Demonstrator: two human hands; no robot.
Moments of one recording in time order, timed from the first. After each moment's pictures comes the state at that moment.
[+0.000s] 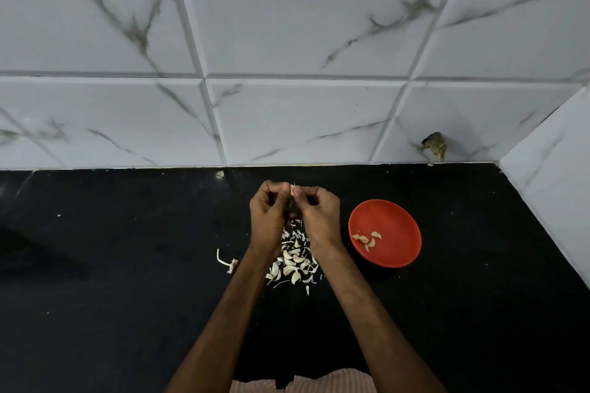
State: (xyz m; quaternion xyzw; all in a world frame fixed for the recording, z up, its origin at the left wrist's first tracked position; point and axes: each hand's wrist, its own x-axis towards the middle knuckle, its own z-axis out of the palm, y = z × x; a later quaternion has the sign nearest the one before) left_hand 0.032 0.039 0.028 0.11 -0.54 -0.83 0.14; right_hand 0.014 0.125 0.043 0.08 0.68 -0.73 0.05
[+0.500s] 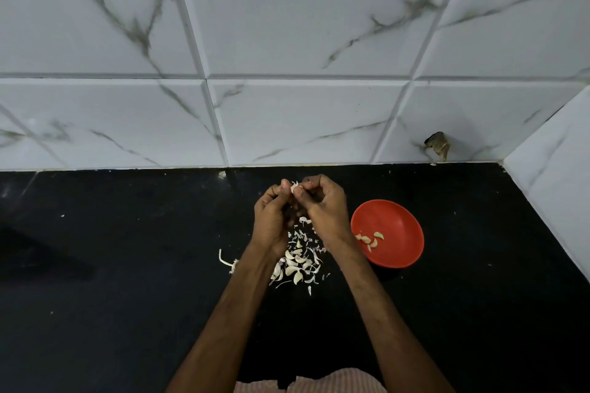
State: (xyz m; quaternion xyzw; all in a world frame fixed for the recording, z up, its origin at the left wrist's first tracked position) left_hand 0.030 0.039 0.036 0.15 -0.44 -0.88 0.05; right_hand 0.003 0.139 0.045 -0.07 0.73 -0.68 0.01
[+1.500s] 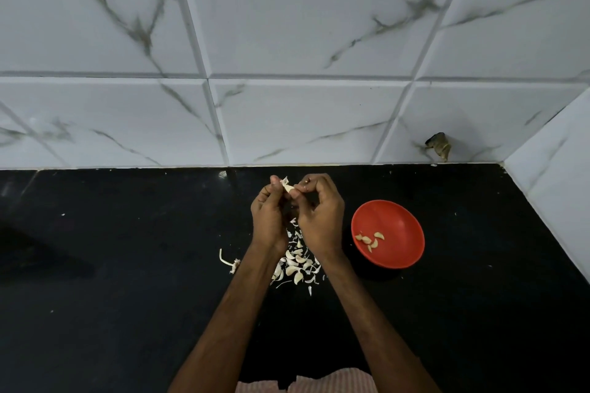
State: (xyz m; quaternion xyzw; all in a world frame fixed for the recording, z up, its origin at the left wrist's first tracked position) left_hand 0.028 0.039 0.037 0.20 -0.42 -0.88 0.09; right_hand 0.013 0.127 0.037 -0.14 0.76 -0.62 -0.17
